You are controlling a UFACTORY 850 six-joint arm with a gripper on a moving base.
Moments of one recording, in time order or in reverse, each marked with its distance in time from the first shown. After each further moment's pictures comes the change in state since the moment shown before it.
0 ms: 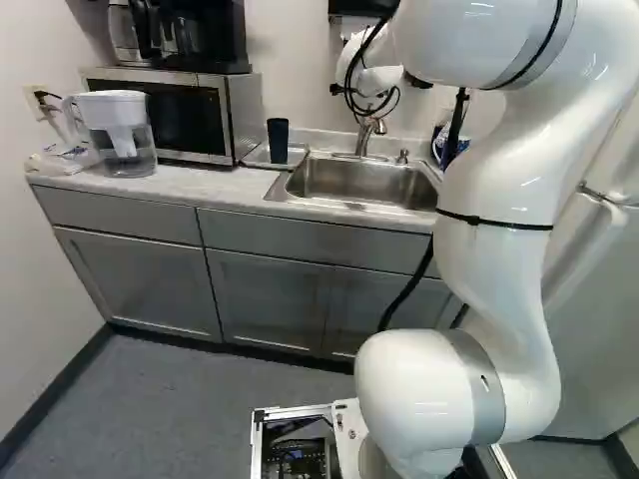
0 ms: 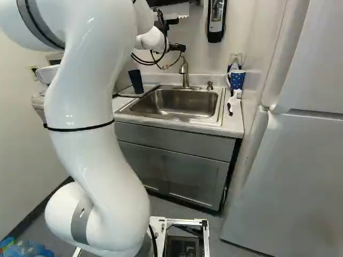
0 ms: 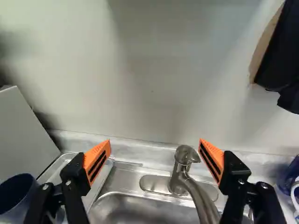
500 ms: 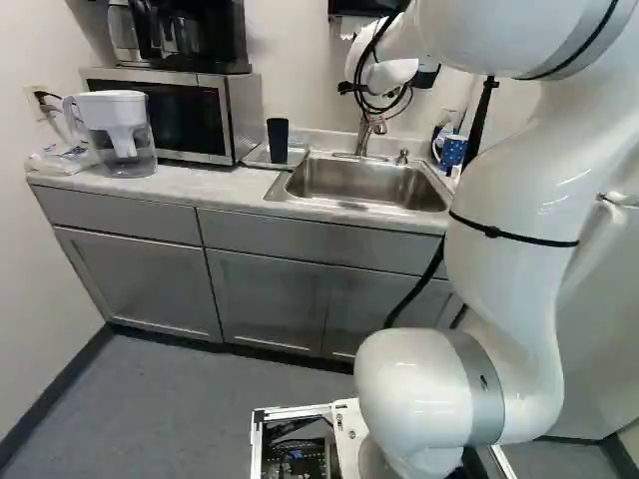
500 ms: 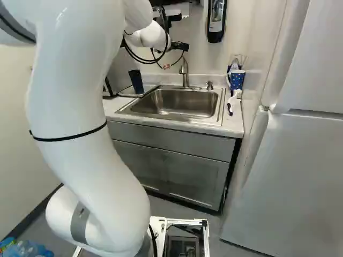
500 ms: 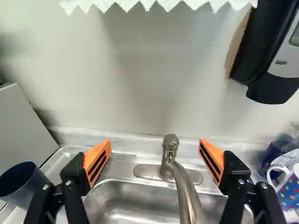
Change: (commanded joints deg) arm -2.1 6.3 6.8 0.0 -0.2 0.0
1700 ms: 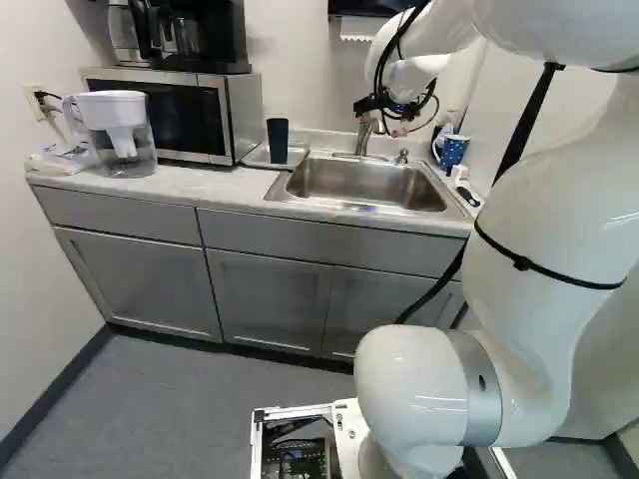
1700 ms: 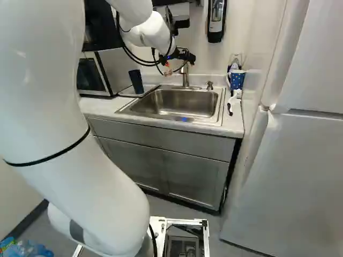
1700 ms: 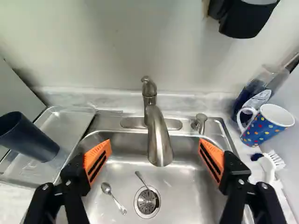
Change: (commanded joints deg) arm -3.9 9.3 9.9 0.0 -15.9 0.0
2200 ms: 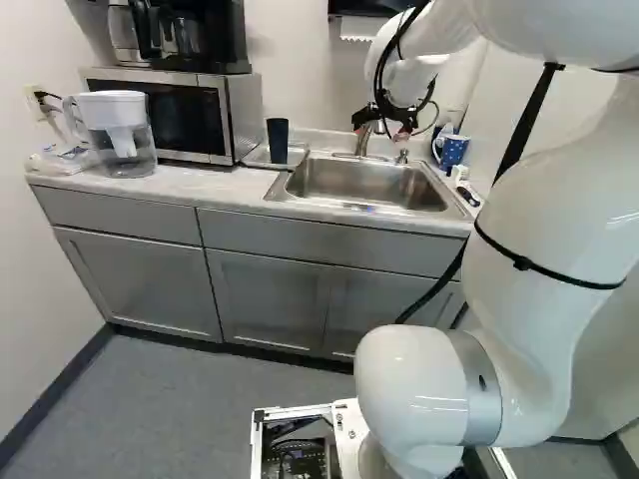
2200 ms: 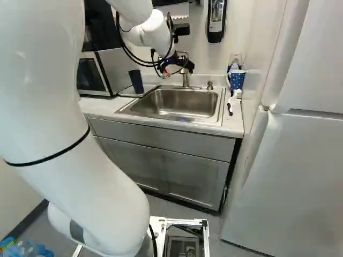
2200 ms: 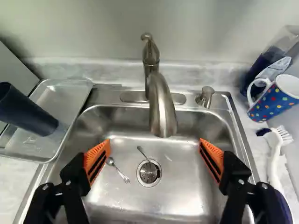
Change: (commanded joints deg) arm 0.0 0.0 0.0 0.0 -10.5 0.0
